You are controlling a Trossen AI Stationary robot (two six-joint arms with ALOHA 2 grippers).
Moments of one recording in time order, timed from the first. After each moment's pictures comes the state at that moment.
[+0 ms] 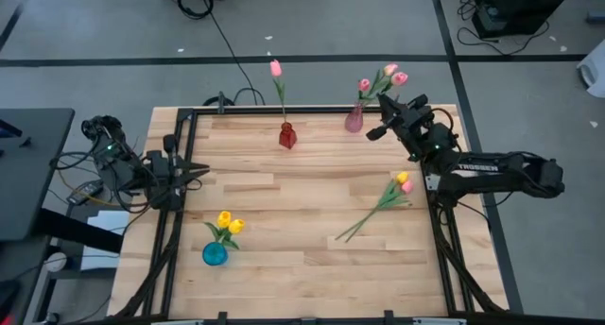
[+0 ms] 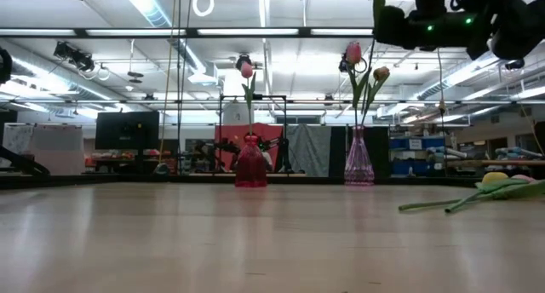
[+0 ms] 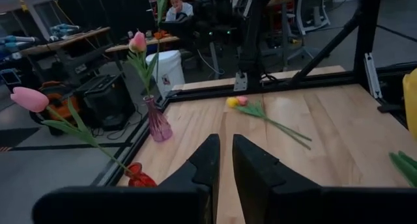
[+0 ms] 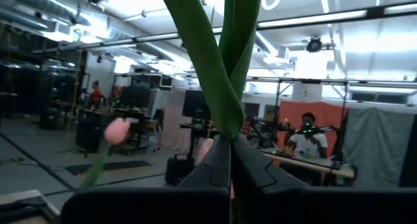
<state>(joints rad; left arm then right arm) -0.83 0.38 0.75 -0.62 -1.03 -0.06 -0.47 0.99 0.34 1.09 0.39 -0.35</state>
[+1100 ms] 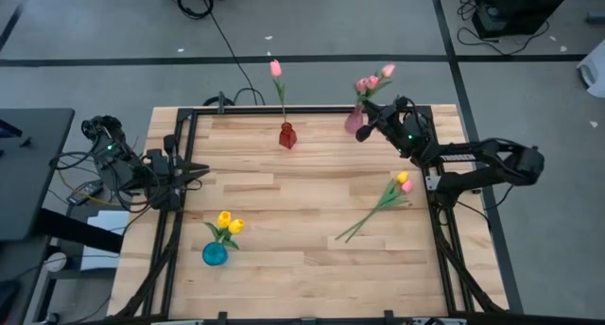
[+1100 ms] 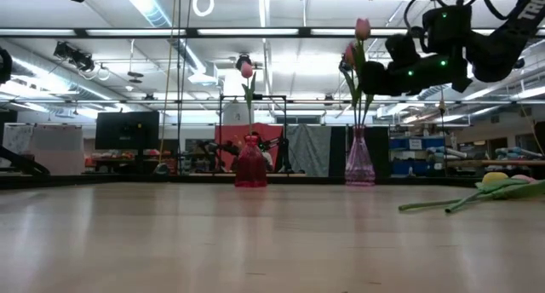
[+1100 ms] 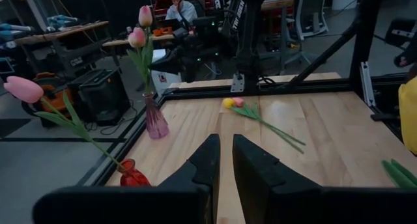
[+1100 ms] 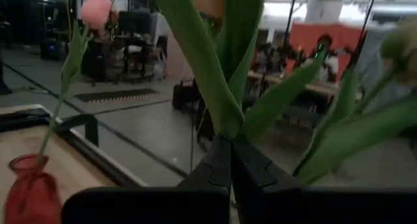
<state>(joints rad) -0.83 0.38 0.75 -0.62 -1.02 -0.11 -0.60 1.26 0.34 1.00 0.32 -0.15</state>
